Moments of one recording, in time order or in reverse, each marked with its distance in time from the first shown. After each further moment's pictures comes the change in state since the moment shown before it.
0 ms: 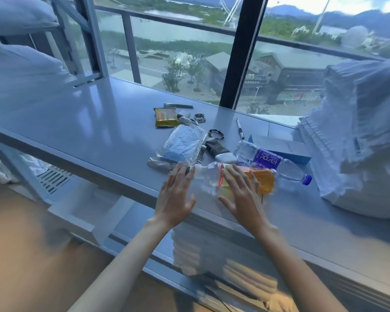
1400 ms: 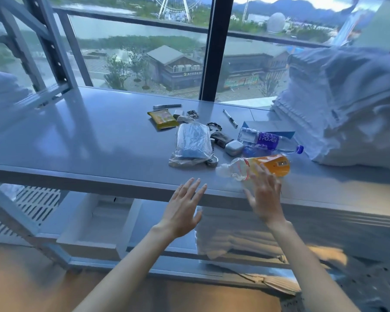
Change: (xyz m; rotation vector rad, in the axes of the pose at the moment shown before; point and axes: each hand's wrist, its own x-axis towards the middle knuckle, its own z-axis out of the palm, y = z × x) left_hand -0.050 -0.094 -0.055 0.007 -0.359 0.363; right_hand -0.025 -0.105 0.001 -0.200 0.031 0.484
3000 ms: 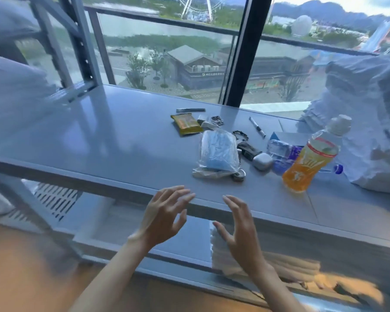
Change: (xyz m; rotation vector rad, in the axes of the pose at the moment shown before) left_hand -0.022 -0.078 -0.037 -0.034 0.320 0.077; right_hand -0.018 -0.104 0.030 0.560 -0.010 -0.103
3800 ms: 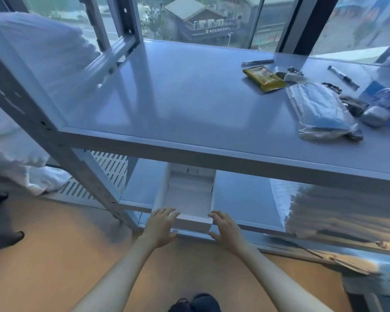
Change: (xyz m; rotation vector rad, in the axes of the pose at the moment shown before) left_hand -0.245 -0.252 0.026 0.078 -0.766 -0.373; right_hand -0.050 -0.093 0.317 -0.176 -0.758 0.253
